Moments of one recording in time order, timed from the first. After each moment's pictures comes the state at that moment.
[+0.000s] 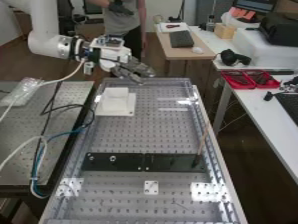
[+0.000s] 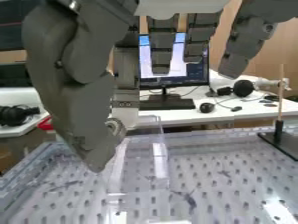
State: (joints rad) arm 2.10 -1.68 -2.06 -2.77 -1.01 -0.62
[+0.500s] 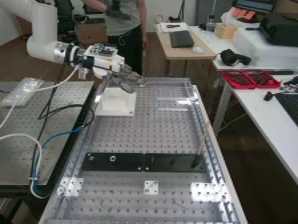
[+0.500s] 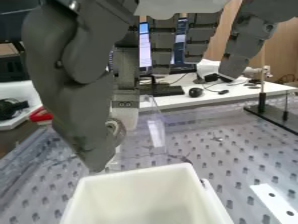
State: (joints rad) arm 2.20 -1.69 -2.13 -2.75 -0.85 -0.51
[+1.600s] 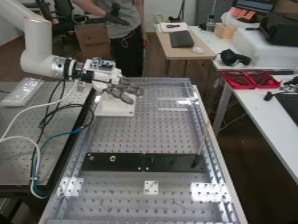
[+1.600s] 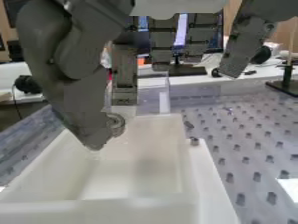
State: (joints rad) arm 2.06 -1.71 -2.22 -2.66 -1.15 -0.57
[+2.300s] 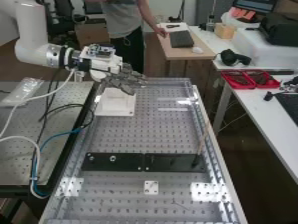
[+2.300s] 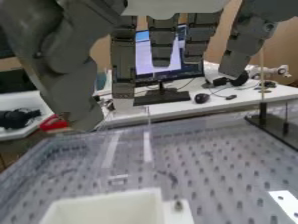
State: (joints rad) arm 2.03 -1.62 -2.17 -2.73 -1.09 -0.56
